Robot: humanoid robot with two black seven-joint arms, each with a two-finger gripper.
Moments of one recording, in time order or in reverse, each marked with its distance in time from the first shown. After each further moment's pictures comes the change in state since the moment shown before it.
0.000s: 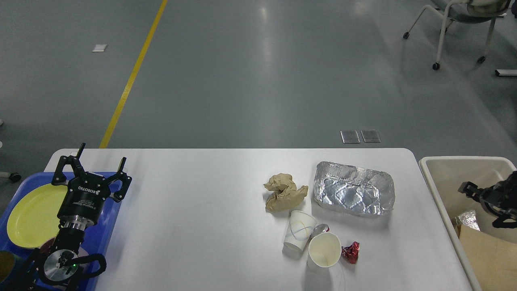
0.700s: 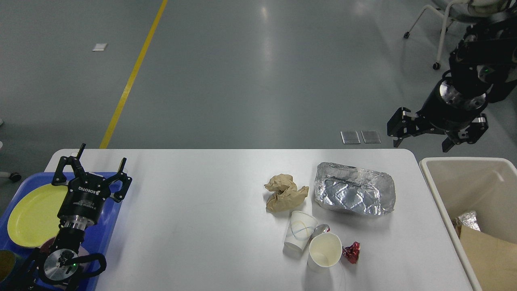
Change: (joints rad) left arm 0.000 0.000 0.000 0.000 0.000 0.000 0.001; right arm 1.107 0.185 -0.260 0.756 0.009 0.633 -0.014
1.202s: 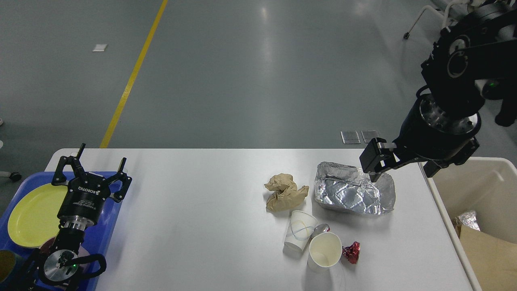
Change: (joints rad) left arm 0.000 0.000 0.000 0.000 0.000 0.000 -0.001; right arm 0.337 0.062 0.059 0.430 0.003 -0.039 0.000
